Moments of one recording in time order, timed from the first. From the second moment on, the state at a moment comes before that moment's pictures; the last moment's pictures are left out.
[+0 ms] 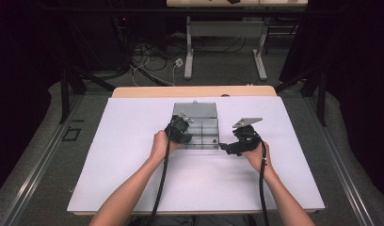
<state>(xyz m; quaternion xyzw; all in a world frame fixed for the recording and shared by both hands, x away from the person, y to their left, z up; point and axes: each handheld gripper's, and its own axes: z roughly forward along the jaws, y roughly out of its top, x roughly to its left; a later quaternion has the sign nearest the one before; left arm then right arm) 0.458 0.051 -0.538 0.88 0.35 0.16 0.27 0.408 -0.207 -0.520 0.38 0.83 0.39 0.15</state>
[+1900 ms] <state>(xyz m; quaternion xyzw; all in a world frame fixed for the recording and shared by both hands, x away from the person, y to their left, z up) 0.459 0.057 -0.539 0.88 0.34 0.15 0.29 0.537 -0.175 -0.544 0.45 0.83 0.30 0.15</state>
